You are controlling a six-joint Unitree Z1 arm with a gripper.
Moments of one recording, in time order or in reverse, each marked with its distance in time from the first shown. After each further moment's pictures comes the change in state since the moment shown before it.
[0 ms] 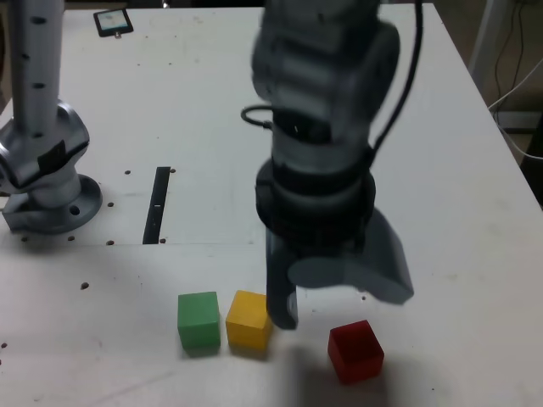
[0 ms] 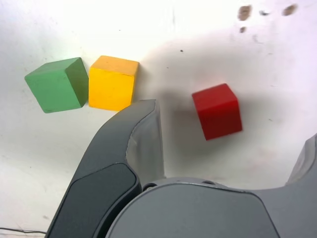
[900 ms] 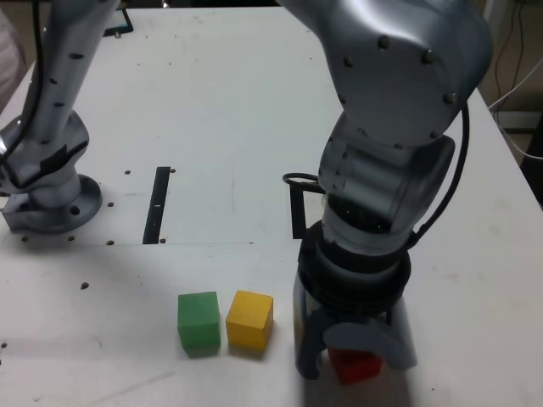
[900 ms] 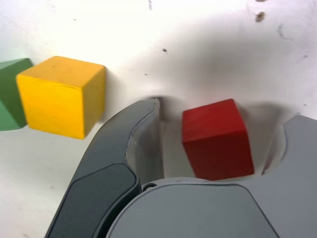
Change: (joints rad) arm 0.022 0.166 -0.055 -0.062 -0.040 0.049
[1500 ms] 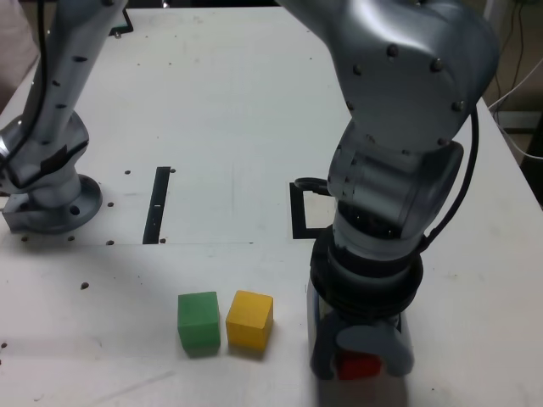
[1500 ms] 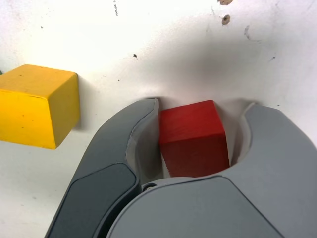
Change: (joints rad) arm 0.006 0.015 -0.009 -0.025 0.034 0.015
